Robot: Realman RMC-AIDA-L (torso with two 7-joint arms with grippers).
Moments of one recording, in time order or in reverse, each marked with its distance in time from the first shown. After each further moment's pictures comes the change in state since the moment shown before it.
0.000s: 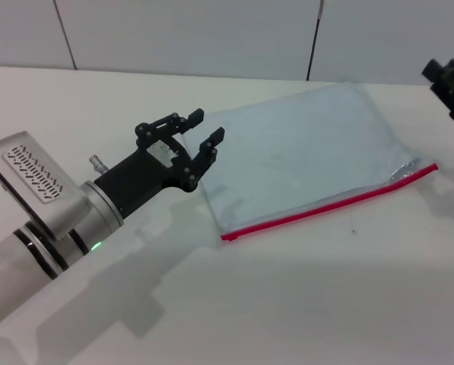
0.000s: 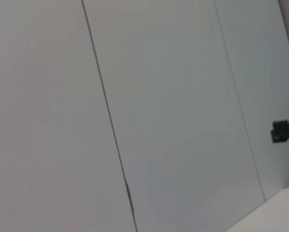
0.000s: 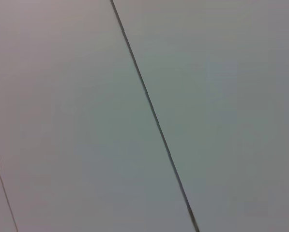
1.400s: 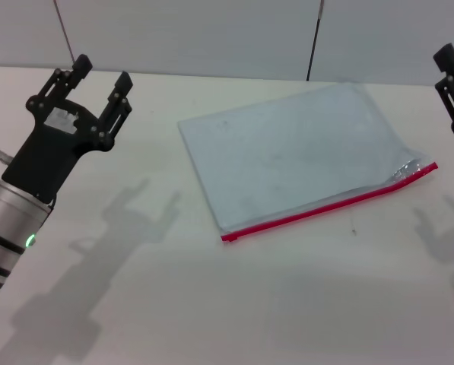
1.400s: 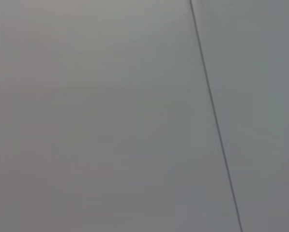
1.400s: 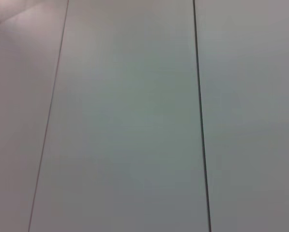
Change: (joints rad) left arm 0.115 0.001 -0.015 0.004 -0.271 0.245 0.001; right arm -0.112 0.007 0.155 0.274 -0.012 -0.321 -0.687
